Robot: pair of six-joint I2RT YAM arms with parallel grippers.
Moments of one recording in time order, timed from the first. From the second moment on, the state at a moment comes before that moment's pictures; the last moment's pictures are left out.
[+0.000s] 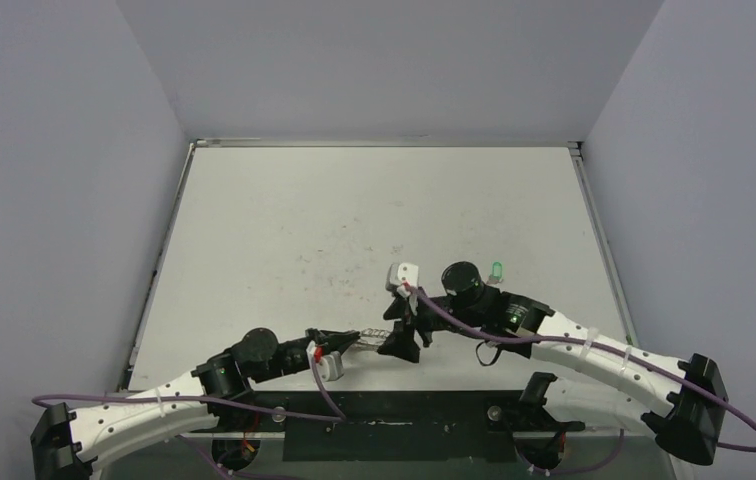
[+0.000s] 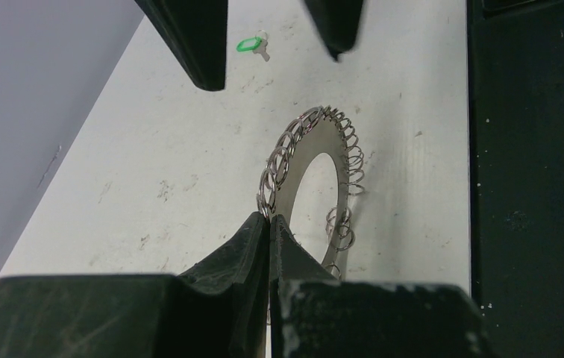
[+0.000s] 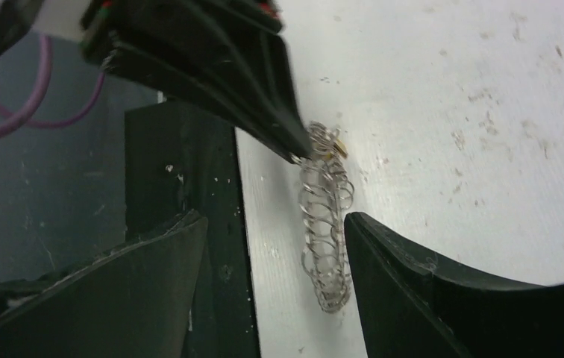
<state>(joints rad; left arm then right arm) -1.10 0.44 0.13 0.20 0.14 0.49 0.92 1.01 0.73 -0.18 -0.51 0.04</state>
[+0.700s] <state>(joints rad) -1.10 0.47 0.14 0.20 0.16 0.48 1.23 1.09 0.66 -0.14 -0.11 -0.39</state>
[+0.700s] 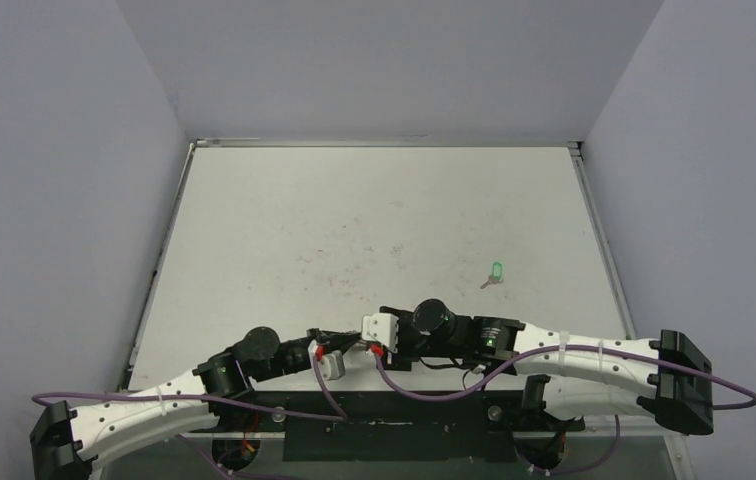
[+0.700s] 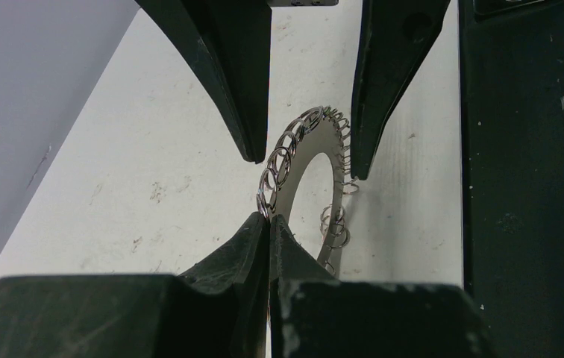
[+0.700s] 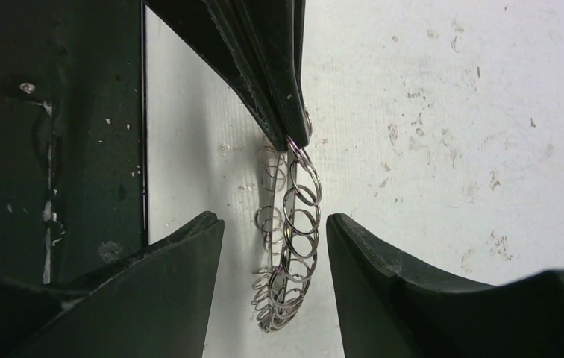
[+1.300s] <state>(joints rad) -1.10 0.48 0.14 0.21 0.16 0.47 1.23 1.09 0.60 0.00 -0.04 -0.41</state>
